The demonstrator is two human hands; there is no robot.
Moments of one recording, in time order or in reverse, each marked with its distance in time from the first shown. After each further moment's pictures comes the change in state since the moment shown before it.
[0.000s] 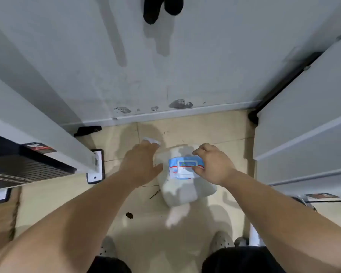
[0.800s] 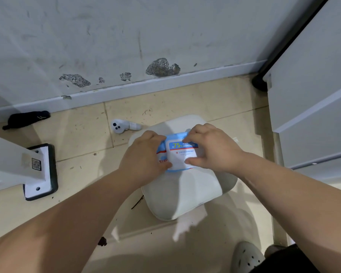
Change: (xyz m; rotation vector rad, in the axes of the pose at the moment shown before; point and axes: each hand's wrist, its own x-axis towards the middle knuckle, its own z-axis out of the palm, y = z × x) left_hand 0.113 -0.028 0.233 -0.216 0.067 0.139; right_hand 0.086 0.095 0.175 0.000 0.132 -0.152
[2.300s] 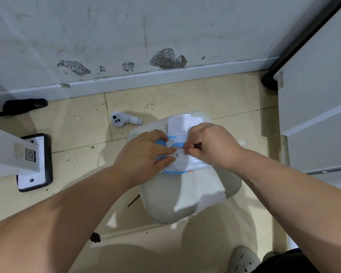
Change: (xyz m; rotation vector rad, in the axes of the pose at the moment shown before) left_hand 0.006 -0.019 0.006 0.044 0.040 0.297; right_hand 0.026 0.007 0.010 0.131 0.122 -0.138
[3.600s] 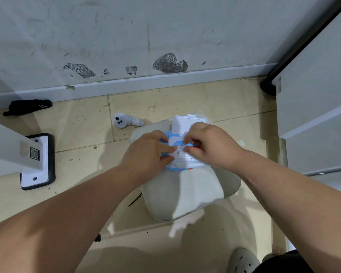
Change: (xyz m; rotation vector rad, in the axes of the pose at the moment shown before) left_hand 0.001 0.015 0.000 -0.025 -0.032 -0.192; right_hand -0.004 -0.006 -0.002 0.038 -0.032 0.035
